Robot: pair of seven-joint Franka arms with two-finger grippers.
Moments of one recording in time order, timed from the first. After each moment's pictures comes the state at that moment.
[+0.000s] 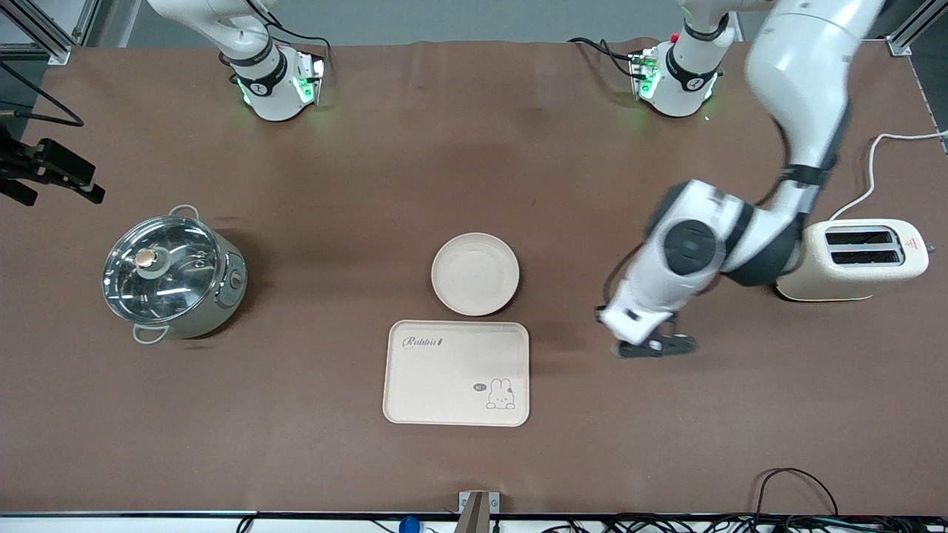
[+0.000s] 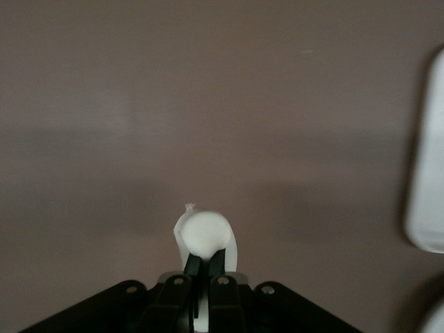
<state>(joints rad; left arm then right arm) 0.12 0.59 -0.51 -1.60 0.36 2.10 -0.53 0.12 0.01 -0.16 -1.48 0.05 1.54 -0.02</state>
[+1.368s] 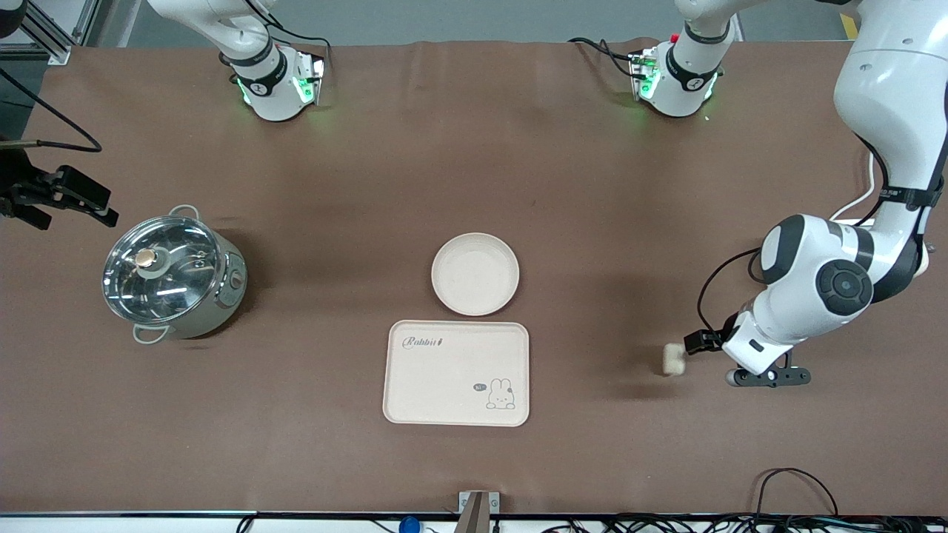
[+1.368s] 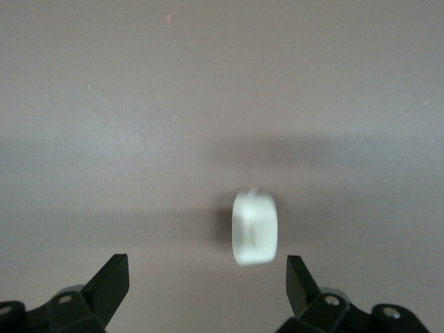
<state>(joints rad) 0.36 0.63 -0.57 -1.61 0.38 2.23 -0.33 0.12 0.05 -0.14 -1.48 0.05 1.61 -0.03</state>
